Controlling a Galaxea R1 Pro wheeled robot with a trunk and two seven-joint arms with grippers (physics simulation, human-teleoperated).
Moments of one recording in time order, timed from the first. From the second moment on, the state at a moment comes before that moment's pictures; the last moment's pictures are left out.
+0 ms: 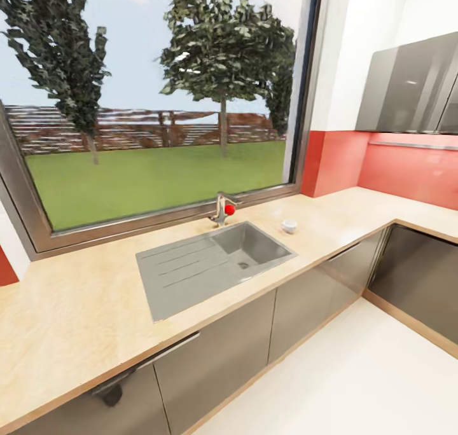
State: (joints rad) left arm -0.16 0.07 0.19 0.00 -0.21 -0.05 0.19; right arm -0.14 0.03 0.19 -0.03 -0.13 -0.11 -0.12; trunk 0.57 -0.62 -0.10
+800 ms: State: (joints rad) left arm -0.16 0.07 0.20 0.00 -0.21 -0.05 0.19; right arm -0.14 0.04 0.19 -0.03 -0.13 -0.11 -0.12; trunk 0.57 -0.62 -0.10
